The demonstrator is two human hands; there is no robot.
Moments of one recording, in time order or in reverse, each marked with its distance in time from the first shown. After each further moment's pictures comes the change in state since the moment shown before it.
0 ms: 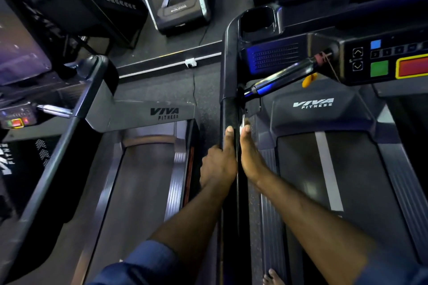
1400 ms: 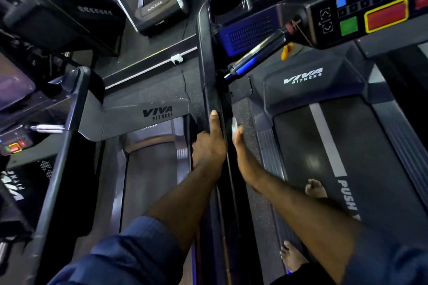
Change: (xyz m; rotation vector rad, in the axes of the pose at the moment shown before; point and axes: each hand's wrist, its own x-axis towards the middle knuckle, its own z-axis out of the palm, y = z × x) left_hand 0.002 0.000 0.004 0.069 0.048 -0.006; right_hand -0.063 0.002 -0.001 0.177 -0.091 0.058
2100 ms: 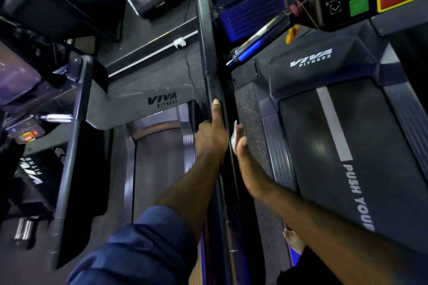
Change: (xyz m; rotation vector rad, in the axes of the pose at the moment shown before) left_hand -0.004 0.004 -0.002 0.002 -0.001 0.008; right_hand -0.038 0.027 0.010 0.075 -0.026 -0.041
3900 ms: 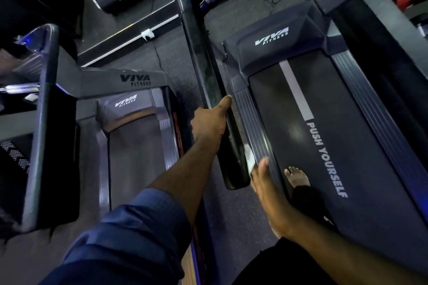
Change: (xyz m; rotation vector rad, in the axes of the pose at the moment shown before) left_hand -0.123 -0.132 -0.010 -0.196 -0.201 0.082; right_hand -0.233 0.098 0.064 0.137 0.313 0.414
